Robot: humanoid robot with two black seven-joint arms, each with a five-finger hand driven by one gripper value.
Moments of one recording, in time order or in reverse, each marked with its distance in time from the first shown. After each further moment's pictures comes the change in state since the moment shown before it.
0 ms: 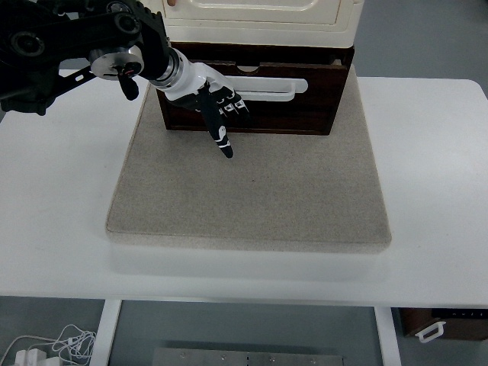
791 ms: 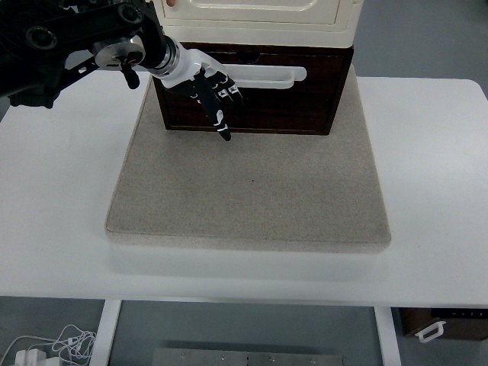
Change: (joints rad) left arm 0.017 -0.039 -0.014 0.126 0.018 0.000 -0.013; right arm 0.000 0.000 0.000 0.000 0.000 0.000 0.000
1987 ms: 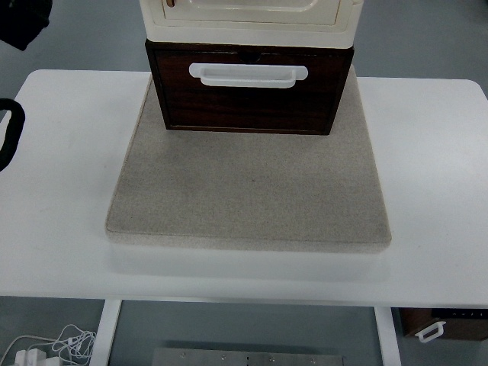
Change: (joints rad) left arm 0.109 -0.062 -1.155 0.013 -0.023 -0.191 -0.269; right arm 0.001 0.000 0.000 0.000 0.000 0.000 0.000
